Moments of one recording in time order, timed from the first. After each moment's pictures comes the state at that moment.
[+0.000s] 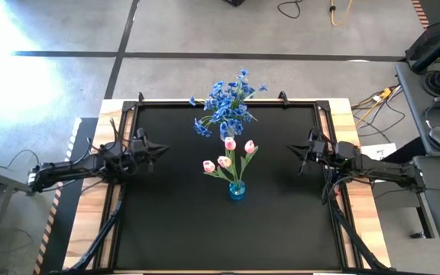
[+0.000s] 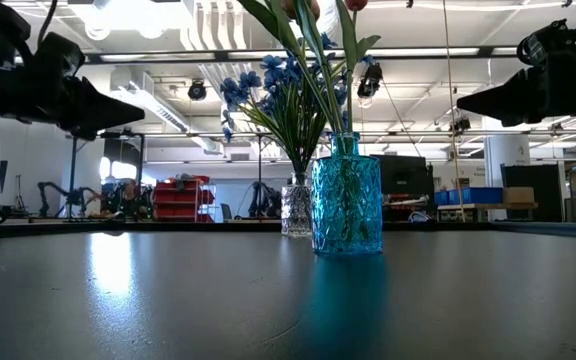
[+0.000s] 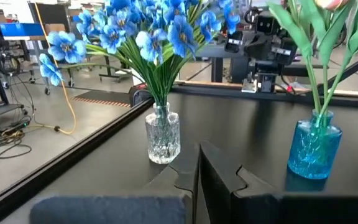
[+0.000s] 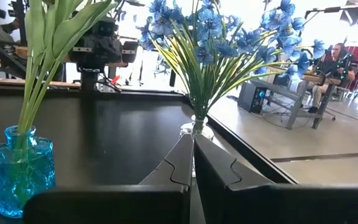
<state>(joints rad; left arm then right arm) 0.17 0.08 0.02 0.03 -0.17 0.01 -0.18 0.02 0.01 0.03 0.13 -0.16</state>
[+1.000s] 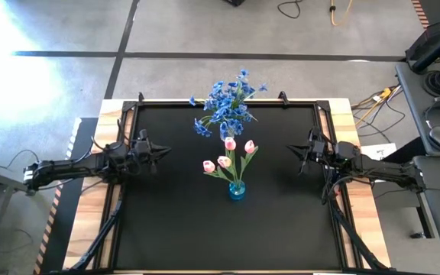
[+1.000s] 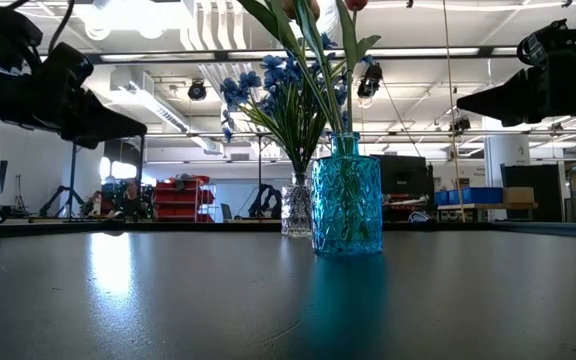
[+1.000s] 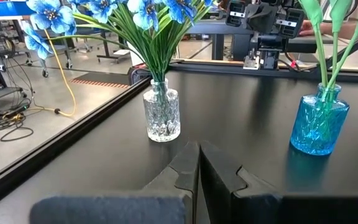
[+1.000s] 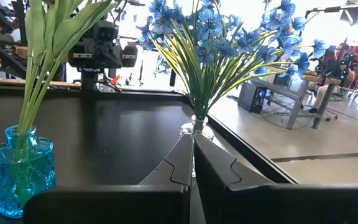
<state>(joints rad) 0.17 0.18 0.02 0.04 -0.17 0.01 -0.18 0.02 0.01 0.03 0.13 -0.16</state>
